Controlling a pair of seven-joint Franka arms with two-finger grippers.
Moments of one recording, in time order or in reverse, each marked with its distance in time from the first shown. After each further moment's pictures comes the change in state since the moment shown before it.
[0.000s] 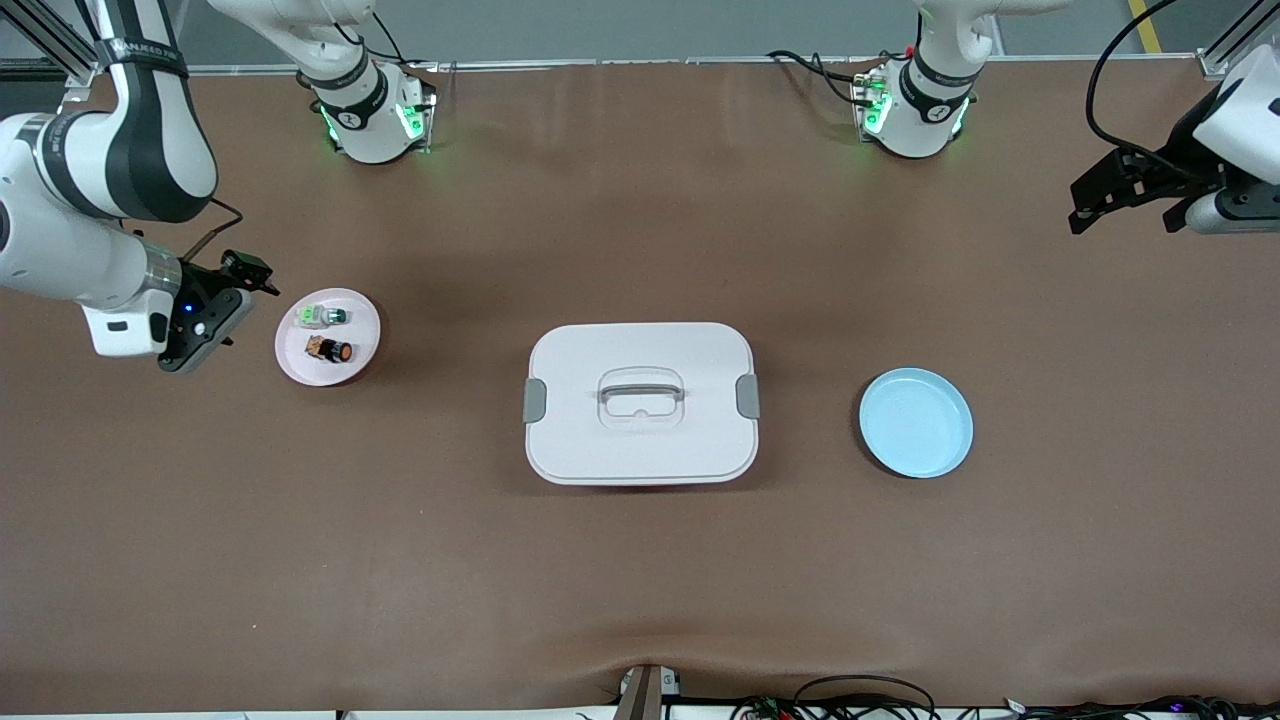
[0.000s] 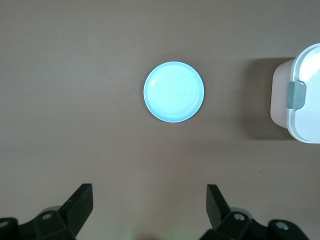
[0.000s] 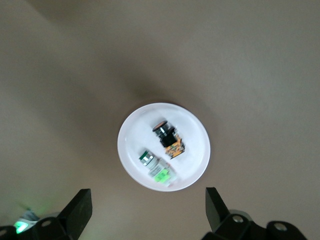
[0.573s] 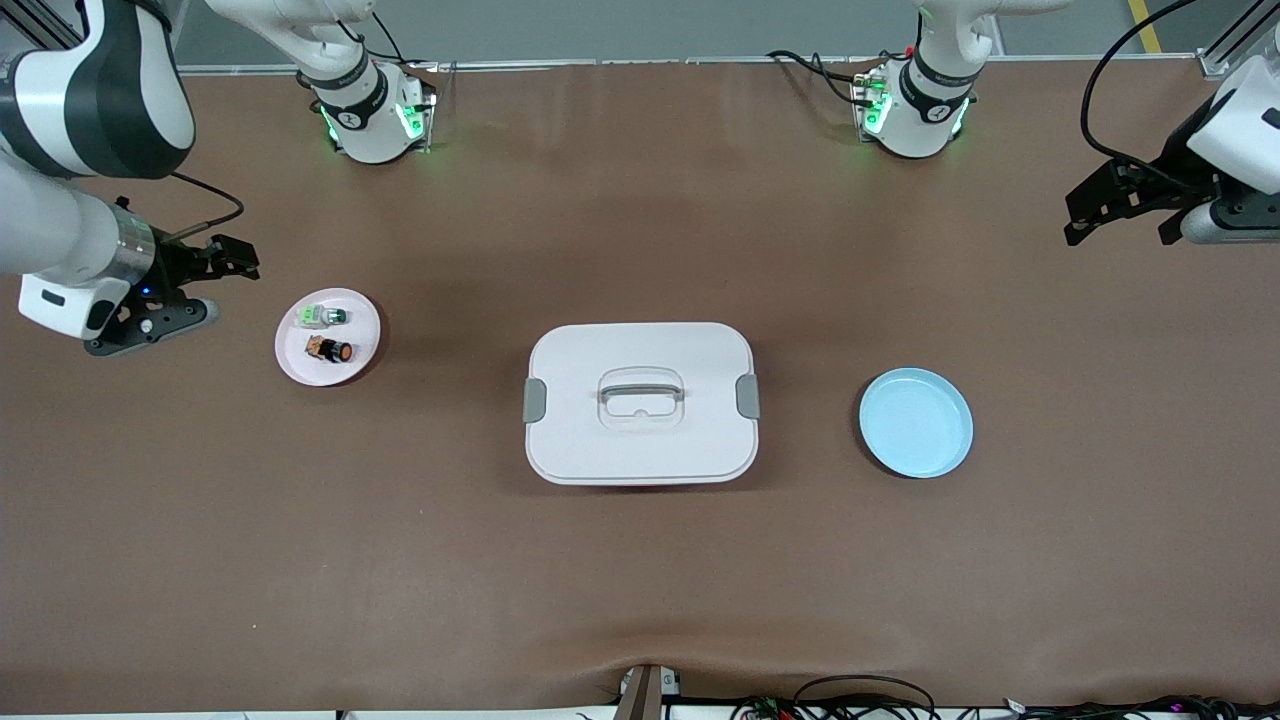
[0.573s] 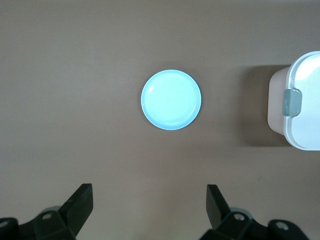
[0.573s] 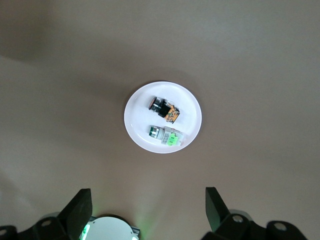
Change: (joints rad) left arm -0.006 0.007 -0.002 0.000 -0.002 0.034 0.000; right arm 0.071 0.000 0.016 0.228 -0.105 -0.256 0.499
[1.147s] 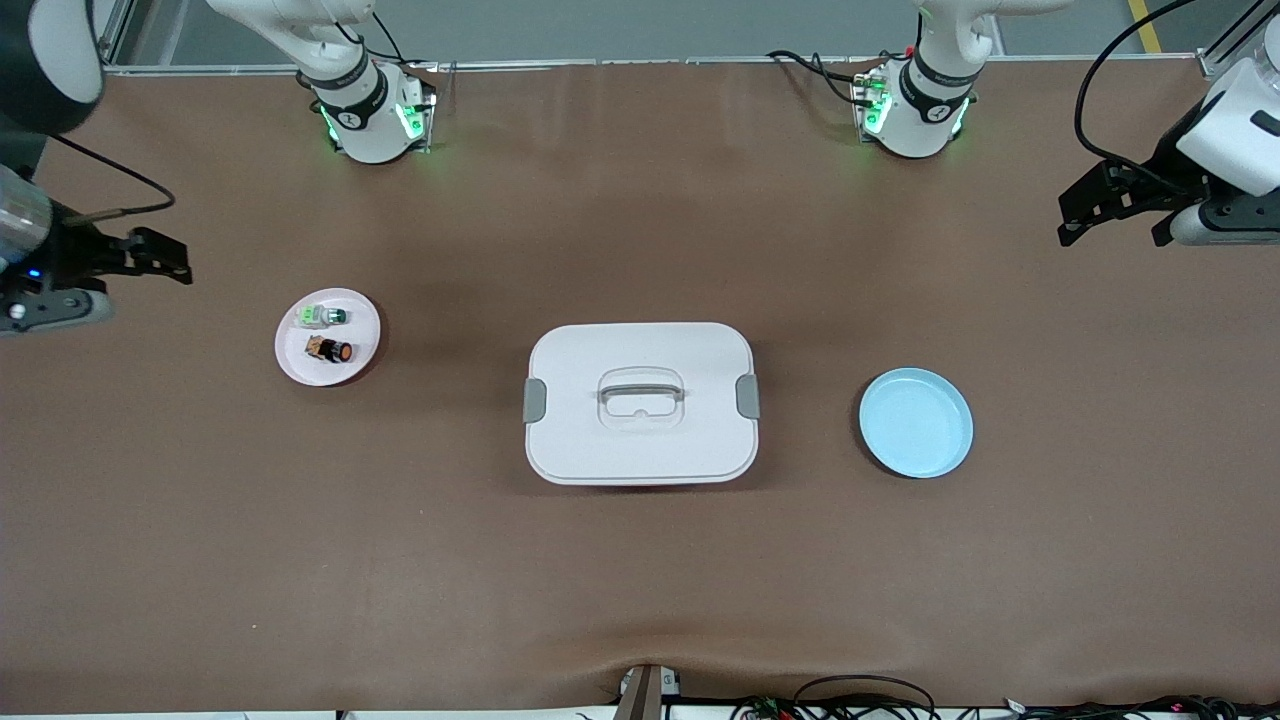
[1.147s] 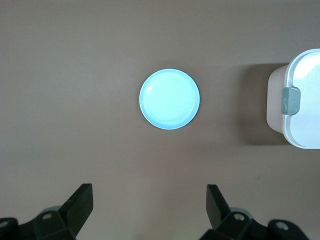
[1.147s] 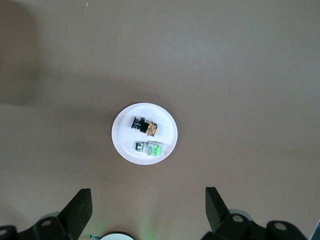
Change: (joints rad) left arm -0.003 0.001 -0.004 -0.002 0.000 0.000 0.000; right arm -0.053 0.003 -0.020 0.195 -0.001 -0.065 0.070
